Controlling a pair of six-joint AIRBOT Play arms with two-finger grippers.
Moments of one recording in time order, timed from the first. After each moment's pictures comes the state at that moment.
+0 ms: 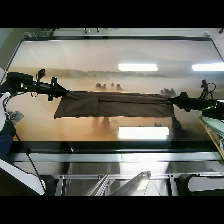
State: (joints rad) left arm 0.28 -1.95 1.54 -2.53 1.42 1.84; right arm -0.45 -1.60 0.88 -0.34 0.94 0.71
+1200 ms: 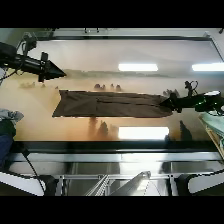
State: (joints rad) left arm 0.15 -1.75 1.76 -2.53 1.62 1.71; right arm -0.32 -1.75 1.07 -0.54 1.15 1.00
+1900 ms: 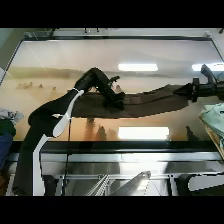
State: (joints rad) left arm -0.47 -2.25 2.02 -2.34 1.47 1.57; right arm -0.48 -1.69 1.31 -0.50 1.62 1.06
